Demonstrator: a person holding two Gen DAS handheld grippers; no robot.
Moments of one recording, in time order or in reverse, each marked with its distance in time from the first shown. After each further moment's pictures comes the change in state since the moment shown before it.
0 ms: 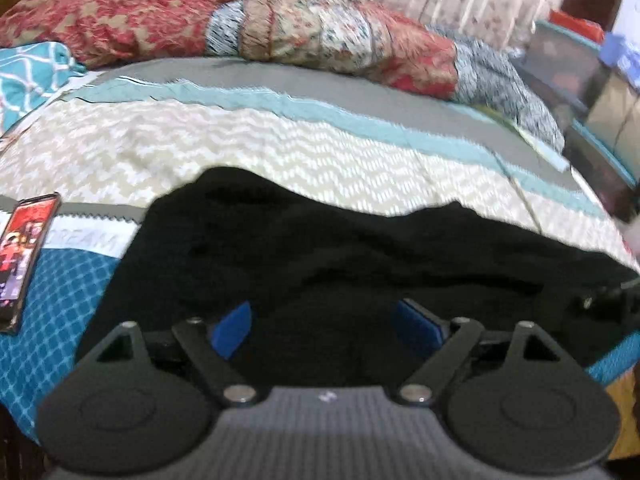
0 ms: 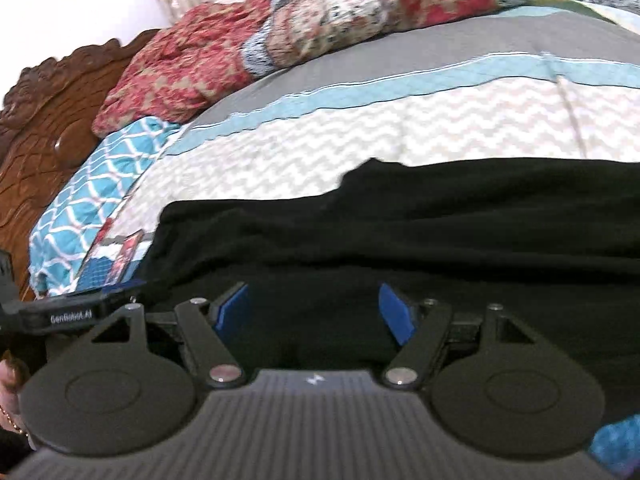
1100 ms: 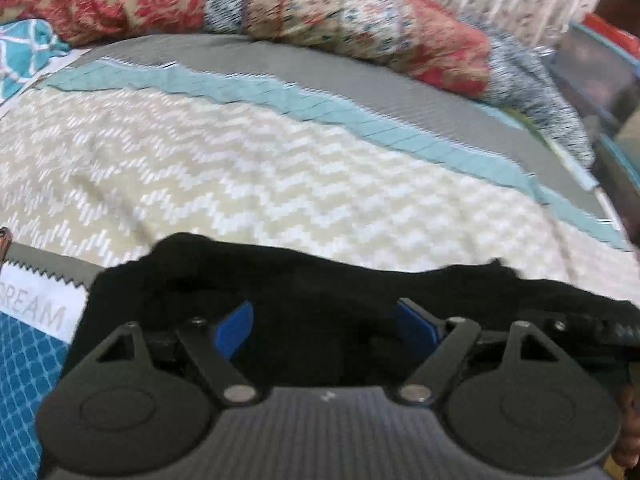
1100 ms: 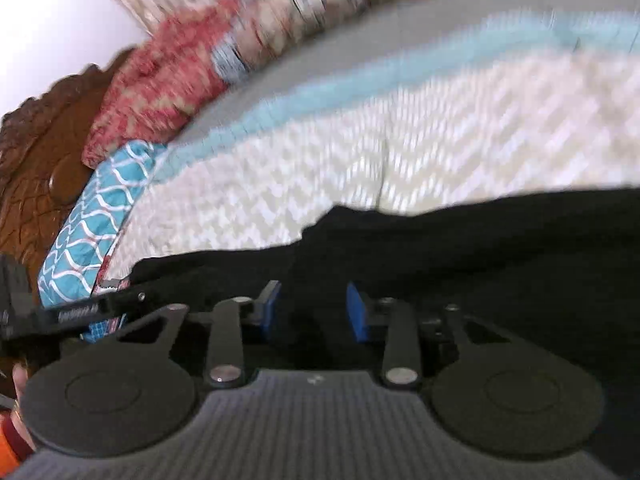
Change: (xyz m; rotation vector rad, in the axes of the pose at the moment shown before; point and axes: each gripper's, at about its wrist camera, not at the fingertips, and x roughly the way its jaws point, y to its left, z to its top) left arm 0.082 0.015 0.070 -0.077 0.063 0.024; right arm 0.093 -0.052 0.063 0.160 0.103 0.096
